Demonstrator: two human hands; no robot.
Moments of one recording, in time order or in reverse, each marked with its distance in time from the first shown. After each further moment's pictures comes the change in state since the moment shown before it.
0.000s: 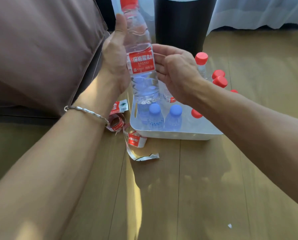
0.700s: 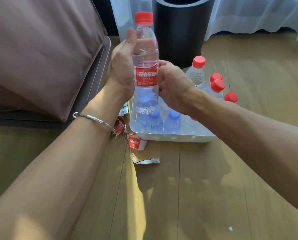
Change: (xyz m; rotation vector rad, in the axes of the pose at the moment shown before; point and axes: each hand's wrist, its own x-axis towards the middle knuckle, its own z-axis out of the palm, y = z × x) left_hand -0.009 -0.007 0.011 0.150 -0.034 -0.059; right_hand -0.008 0.010 0.000 -0.064 -0.129 0.096
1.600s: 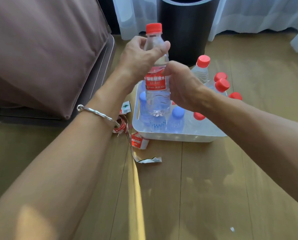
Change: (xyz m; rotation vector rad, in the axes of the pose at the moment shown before) left_hand -0.009 0.021 0.012 0.682 0.098 0.008; right_hand 0.003 0.004 -0.014 -0.109 -0.101 0.065
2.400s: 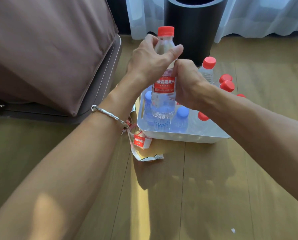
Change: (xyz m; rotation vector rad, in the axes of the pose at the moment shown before) left_hand -0.013 0.008 0.005 0.261 0.056 0.090; right_hand 0.004 -0.009 0.012 0.172 0.174 0.045
